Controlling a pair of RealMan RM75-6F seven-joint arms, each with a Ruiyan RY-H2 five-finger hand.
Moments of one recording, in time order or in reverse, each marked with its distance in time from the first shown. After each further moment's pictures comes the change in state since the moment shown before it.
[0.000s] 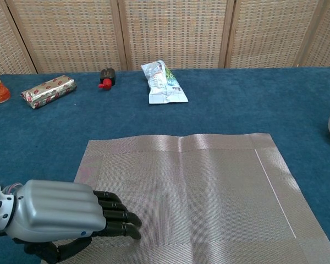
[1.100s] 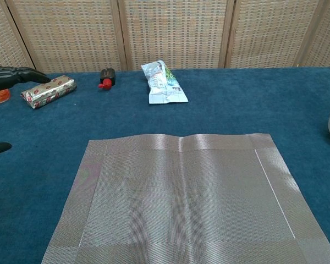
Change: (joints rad) left arm 0.415 0.153 -0.026 0.025 0.255 0.765 -0.247; right arm 0.137 -0.039 0.062 0.039 0.090 -0.167 -0.140
